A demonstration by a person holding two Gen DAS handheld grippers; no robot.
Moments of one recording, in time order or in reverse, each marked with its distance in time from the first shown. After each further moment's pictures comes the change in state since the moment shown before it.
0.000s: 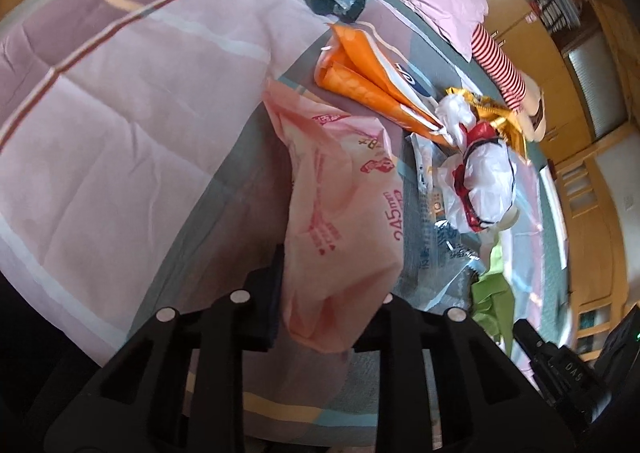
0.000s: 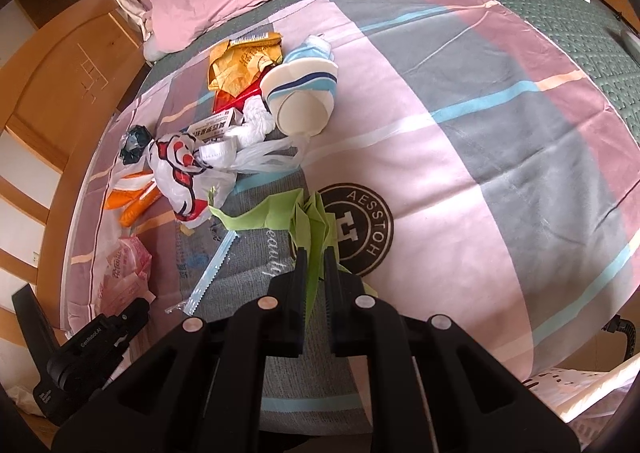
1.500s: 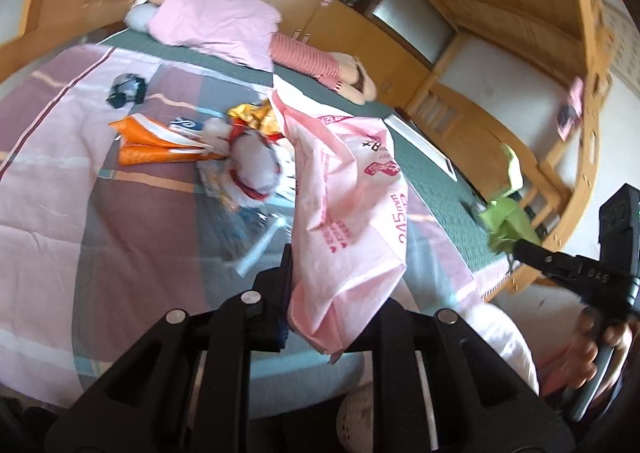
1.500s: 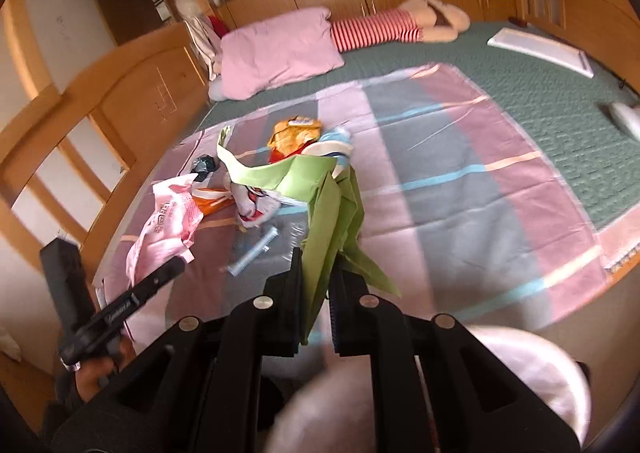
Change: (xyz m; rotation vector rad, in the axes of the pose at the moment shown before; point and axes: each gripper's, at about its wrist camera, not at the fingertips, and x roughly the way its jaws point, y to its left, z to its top) left arm -0.100 -0.060 -0.072 0.516 -0.164 -0.473; right arm -0.182 -0.055 -0.060 -0.181 -0.250 0.091
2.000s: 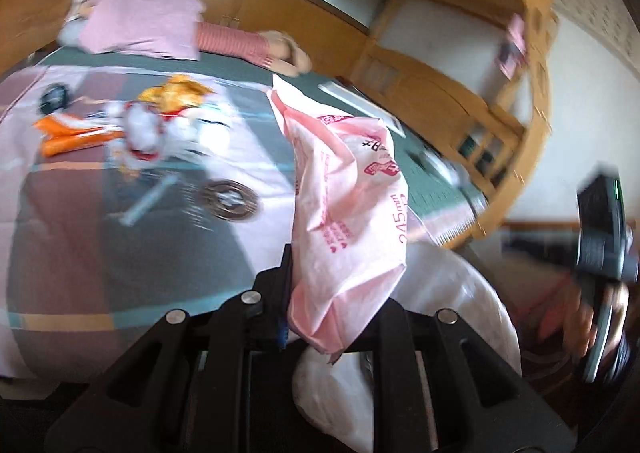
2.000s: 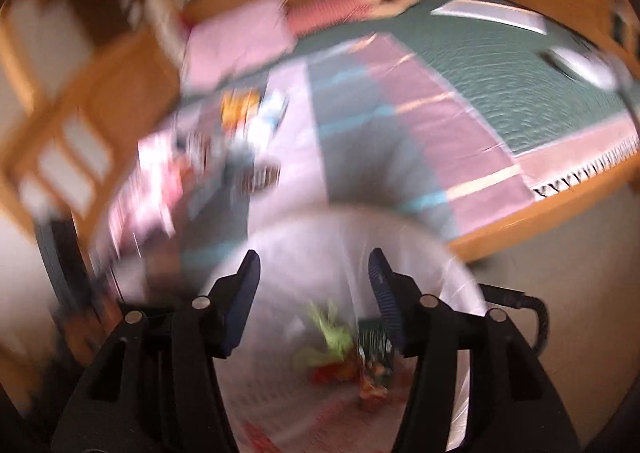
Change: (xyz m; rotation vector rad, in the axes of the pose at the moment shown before) left arm 0.000 -0.097 -0.057 0.202 0.091 -0.149; right arm -0.086 -0.094 -0.049 0.206 -0.047 -0.012
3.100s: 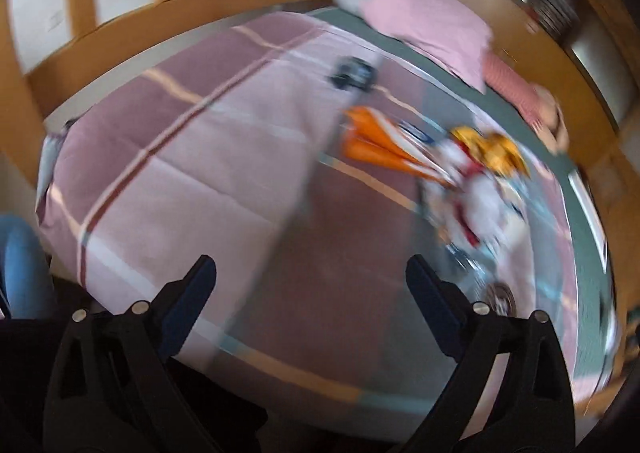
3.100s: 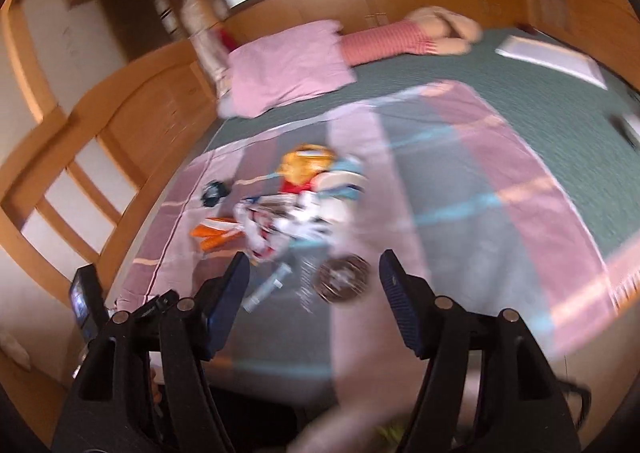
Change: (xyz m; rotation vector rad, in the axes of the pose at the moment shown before) left arm -0.049 0.190 0.034 -0.649 -0.028 0.821; right arm 0.155 0.169 0.077 -0.246 0.038 0.098
